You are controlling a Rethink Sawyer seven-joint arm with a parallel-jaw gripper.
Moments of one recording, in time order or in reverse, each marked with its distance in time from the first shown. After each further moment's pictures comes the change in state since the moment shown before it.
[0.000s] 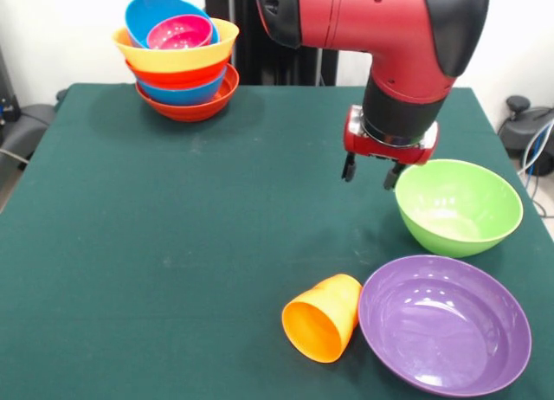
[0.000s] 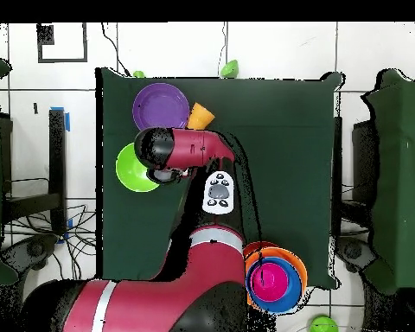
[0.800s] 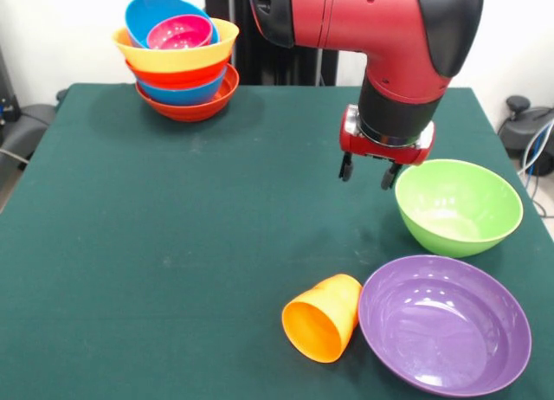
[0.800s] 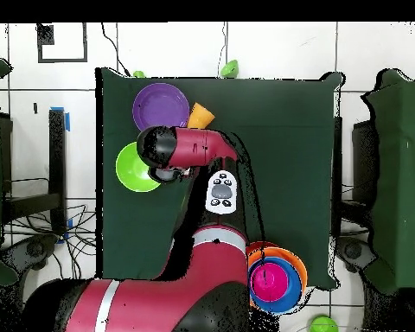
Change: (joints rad) arm -0.007 0.000 0.000 -0.005 0.005 0.009 0.000
